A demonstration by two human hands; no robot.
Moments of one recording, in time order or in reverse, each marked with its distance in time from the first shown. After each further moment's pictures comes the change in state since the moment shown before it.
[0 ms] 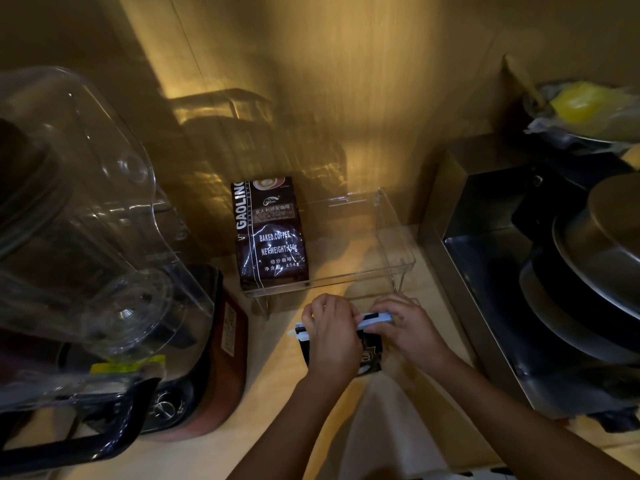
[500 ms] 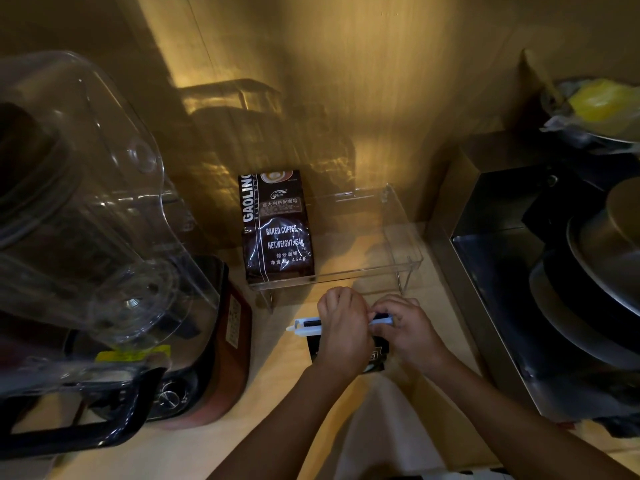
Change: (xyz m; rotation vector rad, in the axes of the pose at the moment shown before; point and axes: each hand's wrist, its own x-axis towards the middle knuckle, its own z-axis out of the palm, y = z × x) left_hand 0.005 0.003 0.000 0.042 -0.058 0.108; right_hand -0.002 -0.007 0.008 0.029 -0.031 -0.004
